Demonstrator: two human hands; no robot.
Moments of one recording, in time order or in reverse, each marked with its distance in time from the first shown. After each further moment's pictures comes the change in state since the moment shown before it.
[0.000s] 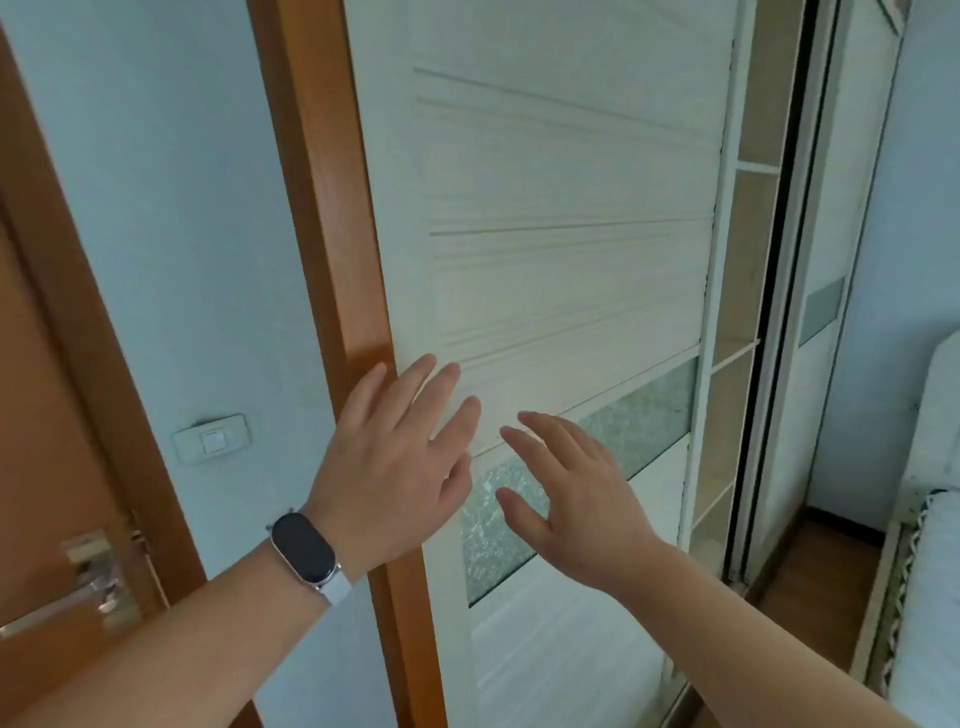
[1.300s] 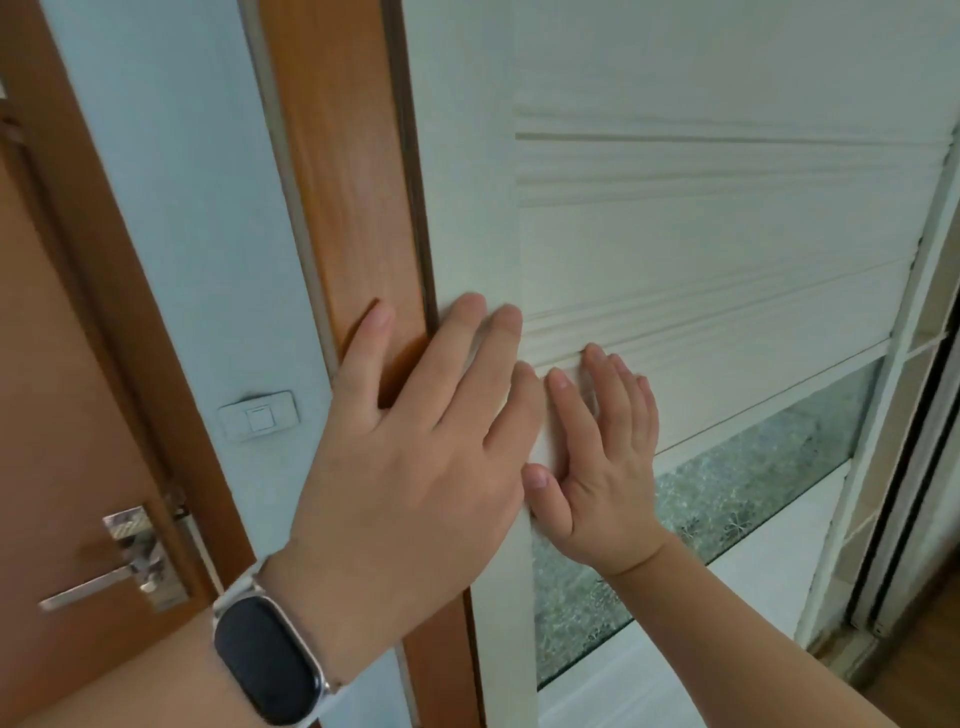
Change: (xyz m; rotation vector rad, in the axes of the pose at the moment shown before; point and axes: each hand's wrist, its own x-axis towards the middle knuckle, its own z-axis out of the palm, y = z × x) left_hand 0.021 -0.016 0.036 0.314 -0.076 -0.063; right_hand 0.088 0.031 0.145 0.134 0.569 -0.107
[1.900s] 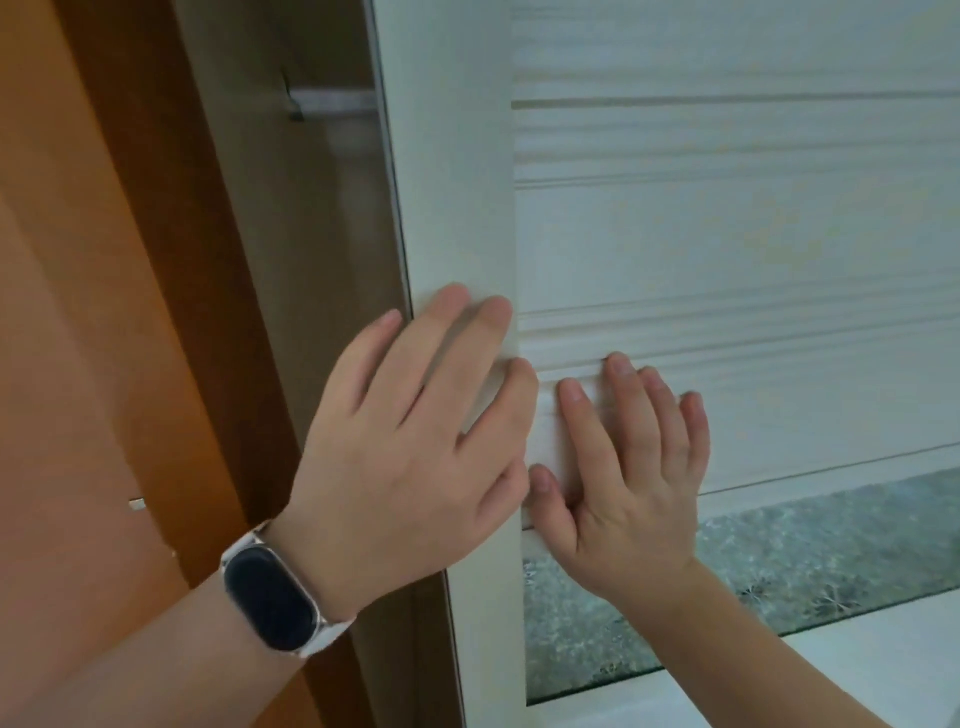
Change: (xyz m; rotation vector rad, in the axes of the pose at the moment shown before) left_hand 0.066 0.073 0.038 0.094 0.118 -0.087; right_hand -0.005 0.095 0.001 0.043 0.058 -0.091
